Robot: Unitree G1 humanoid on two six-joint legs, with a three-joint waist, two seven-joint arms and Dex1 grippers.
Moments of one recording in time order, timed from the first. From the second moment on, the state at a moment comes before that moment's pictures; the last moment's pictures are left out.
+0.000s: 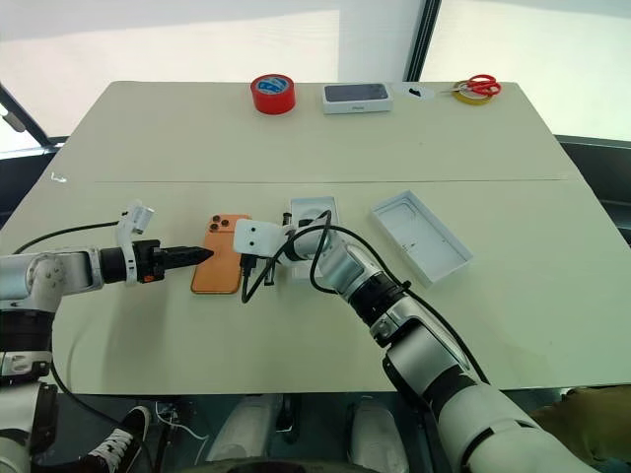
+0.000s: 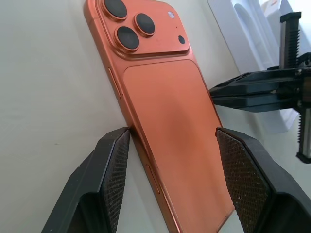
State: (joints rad) left arm -0.51 0.72 0.17 0.26 -0.61 1.16 -0.91; right arm -0.87 -0.10 0.53 0.52 -0.26 0.17 0.80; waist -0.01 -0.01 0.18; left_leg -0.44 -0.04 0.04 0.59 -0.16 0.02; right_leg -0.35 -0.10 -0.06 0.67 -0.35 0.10
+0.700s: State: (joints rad) left arm -0.53 0.67 0.18 0.18 -0.57 1.23 -0.82; right arm -0.87 -0.11 0.53 0.50 -0.28 0.19 0.87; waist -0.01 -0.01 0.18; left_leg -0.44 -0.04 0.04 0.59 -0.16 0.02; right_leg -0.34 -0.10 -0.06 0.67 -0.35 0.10
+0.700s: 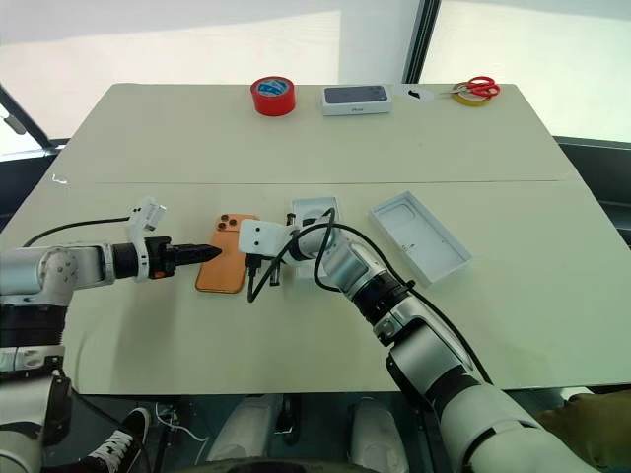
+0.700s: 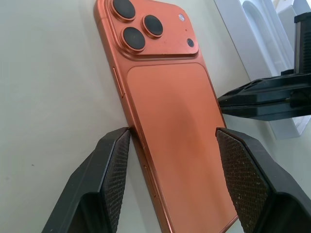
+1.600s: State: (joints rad) left arm -0.53 0.59 0.28 0.28 -0.68 1.28 -0.82; right arm -0.87 -0.10 0.53 0.50 -0.29 0.19 0.86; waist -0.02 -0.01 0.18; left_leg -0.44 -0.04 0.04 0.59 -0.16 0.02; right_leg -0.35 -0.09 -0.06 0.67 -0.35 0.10
